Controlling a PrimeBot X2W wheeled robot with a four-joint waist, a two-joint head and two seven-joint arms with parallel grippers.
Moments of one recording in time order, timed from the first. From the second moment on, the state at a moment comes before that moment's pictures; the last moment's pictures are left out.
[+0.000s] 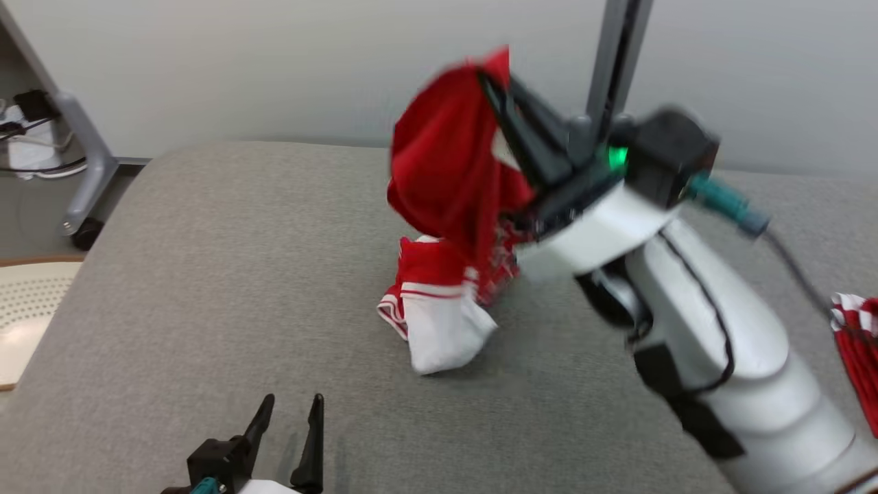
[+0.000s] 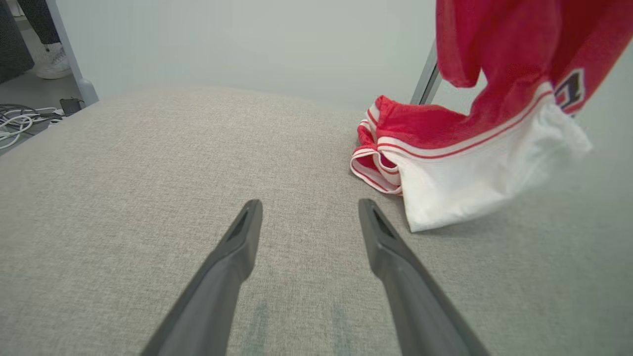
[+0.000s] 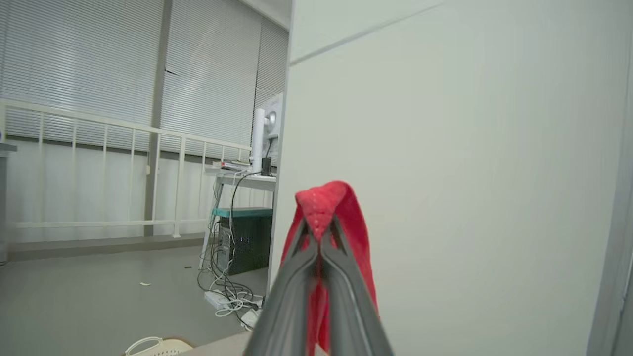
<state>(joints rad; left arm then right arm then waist) -0.01 0.05 -0.17 0.42 -0.28 -0.01 -0.26 -0.74 -0.05 0.55 0.32 0.37 0.13 -0.26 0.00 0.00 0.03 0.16</state>
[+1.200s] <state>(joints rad) -0.09 0.05 -0.24 0.47 -0.30 -0.03 -0.26 -0.31 -0.06 -0.17 0.59 0.07 0.13 -0.26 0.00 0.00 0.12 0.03</state>
